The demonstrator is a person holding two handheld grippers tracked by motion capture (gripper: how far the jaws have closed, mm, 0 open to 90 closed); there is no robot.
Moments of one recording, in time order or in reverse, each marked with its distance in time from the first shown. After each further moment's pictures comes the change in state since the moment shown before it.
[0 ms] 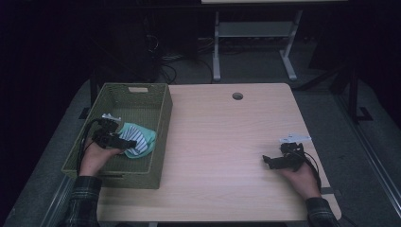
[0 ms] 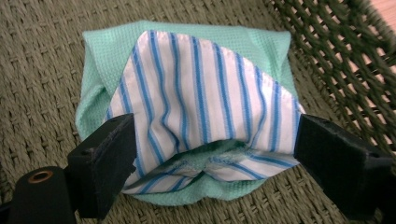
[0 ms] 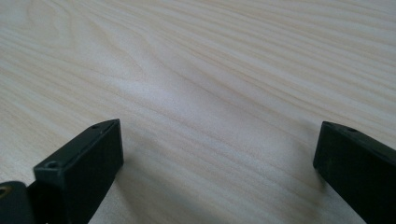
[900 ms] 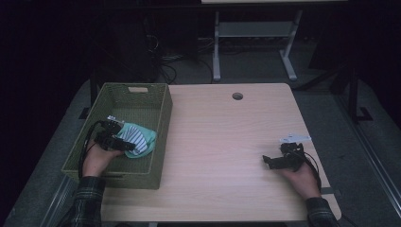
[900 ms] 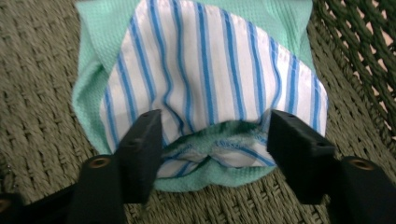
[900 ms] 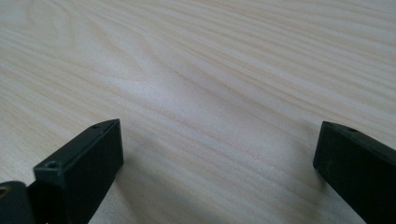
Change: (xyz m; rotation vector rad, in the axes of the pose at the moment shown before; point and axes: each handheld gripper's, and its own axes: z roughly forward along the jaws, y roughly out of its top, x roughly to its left) left arm -0.002 -0.002 0.009 0.083 0.049 0.006; right arm 0.000 0.000 0.000 0.000 0.000 0.000
